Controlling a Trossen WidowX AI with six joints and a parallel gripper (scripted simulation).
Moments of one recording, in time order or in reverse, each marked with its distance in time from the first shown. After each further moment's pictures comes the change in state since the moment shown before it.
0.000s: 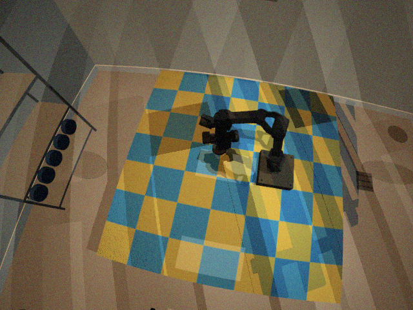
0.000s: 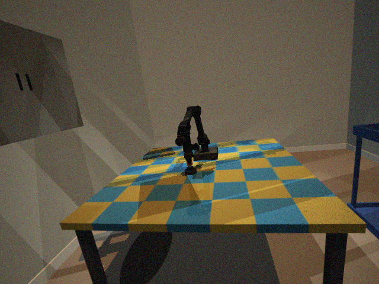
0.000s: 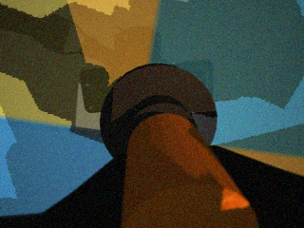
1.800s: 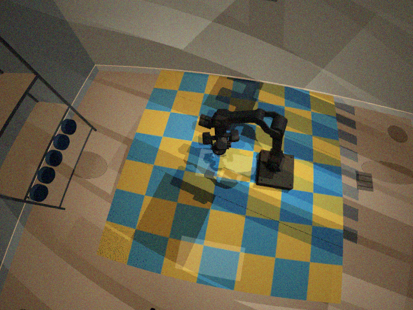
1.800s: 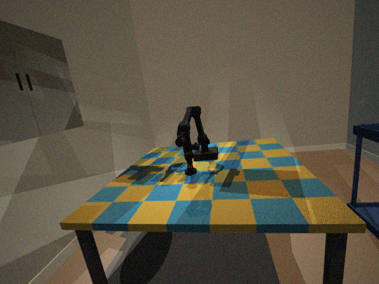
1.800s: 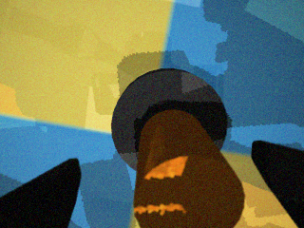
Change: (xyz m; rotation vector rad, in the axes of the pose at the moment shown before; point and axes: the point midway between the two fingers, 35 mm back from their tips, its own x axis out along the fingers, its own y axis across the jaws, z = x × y) arm -0.003 0.003 0.002 -0.013 -0.018 0.039
